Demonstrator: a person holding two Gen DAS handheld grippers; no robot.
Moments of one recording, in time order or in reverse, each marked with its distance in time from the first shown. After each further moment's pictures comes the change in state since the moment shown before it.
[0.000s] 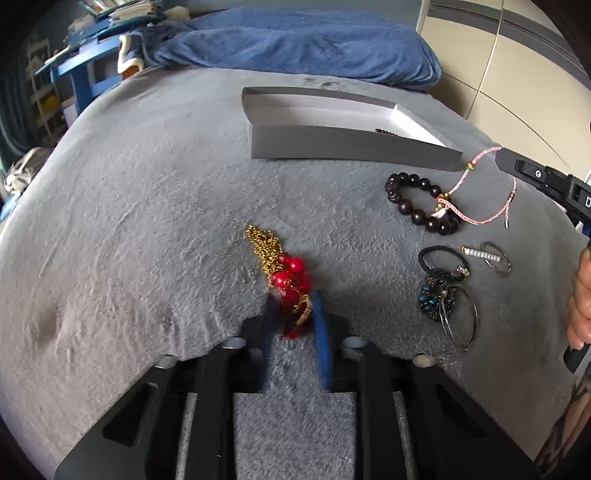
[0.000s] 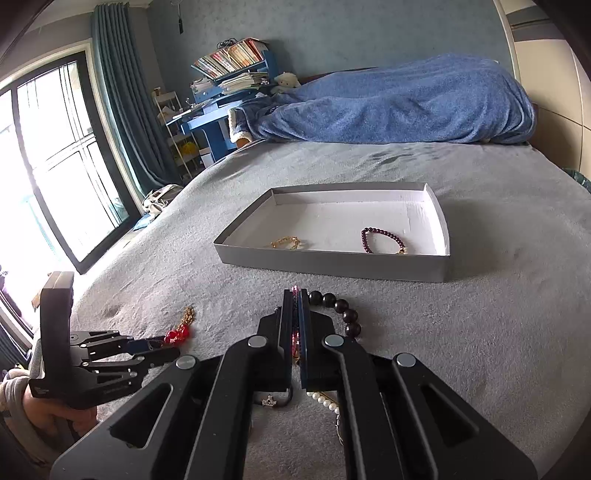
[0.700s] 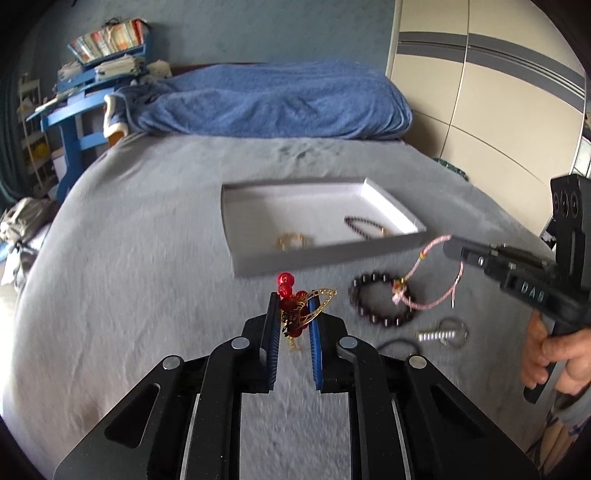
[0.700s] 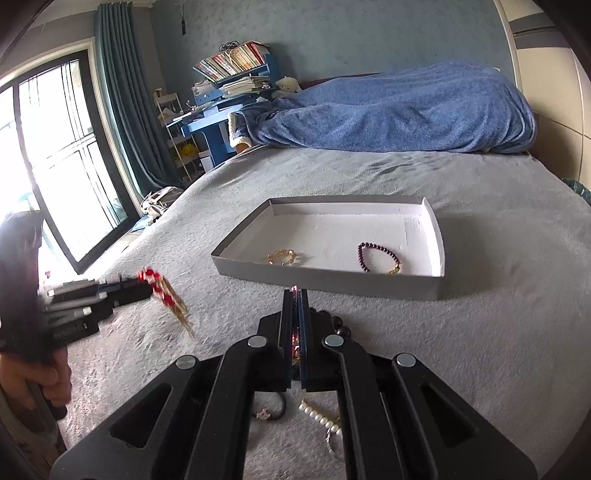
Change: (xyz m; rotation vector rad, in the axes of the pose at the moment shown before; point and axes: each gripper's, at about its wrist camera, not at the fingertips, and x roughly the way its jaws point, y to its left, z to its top) left arm -0.053 -0.018 0.071 0.083 -0.197 -0.050; right arm 0.000 -0.003 0.021 -0.020 -0.019 -0.010
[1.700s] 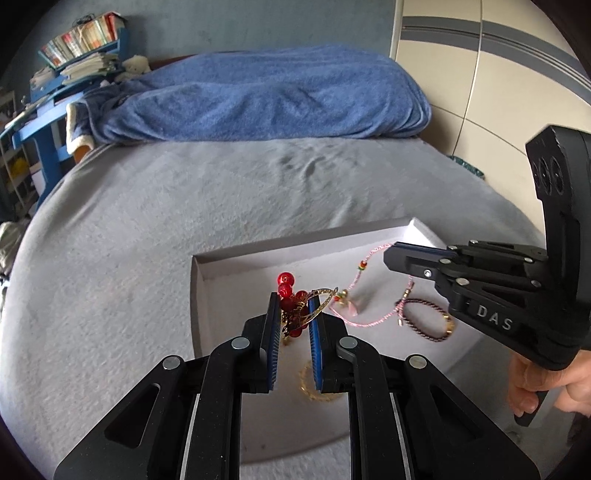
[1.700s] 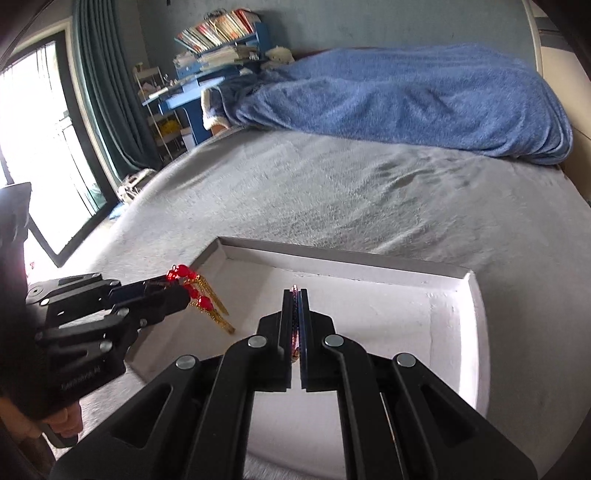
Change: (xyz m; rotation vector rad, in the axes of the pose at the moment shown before) left arm 0.159 0.027 0.110 0.031 0.057 -0.007; right arm 0.182 -0.040 0.108 -0.021 0.152 -0.042
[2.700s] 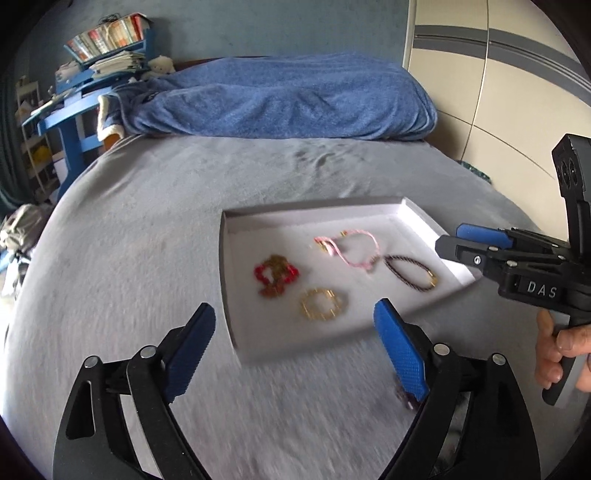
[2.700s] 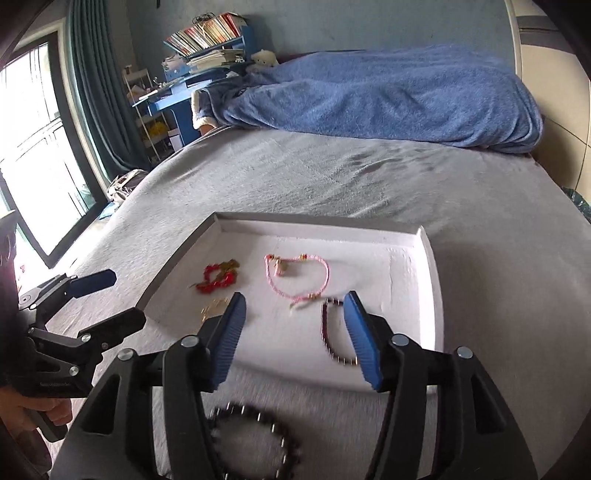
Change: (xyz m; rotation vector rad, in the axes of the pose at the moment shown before) left arm -0.068 -0.012 -0.062 -0.043 -0.030 0.053; right arm -0.090 0.005 -0.057 0.020 -0.039 -0.053
